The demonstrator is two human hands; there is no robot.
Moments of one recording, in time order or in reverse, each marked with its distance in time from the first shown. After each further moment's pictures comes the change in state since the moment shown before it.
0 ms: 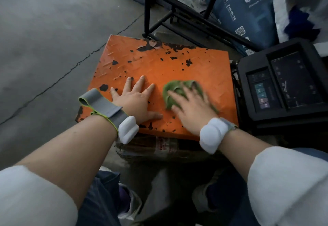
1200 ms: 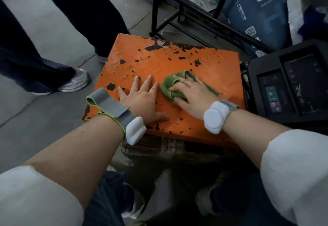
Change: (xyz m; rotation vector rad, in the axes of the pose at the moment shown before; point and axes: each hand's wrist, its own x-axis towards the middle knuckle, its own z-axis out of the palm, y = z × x) left_hand 0.001 0.001 -0.001 -0.031 -0.004 -0.001; right_hand 0.039 0.004 -0.014 -0.004 0.073 -0.266
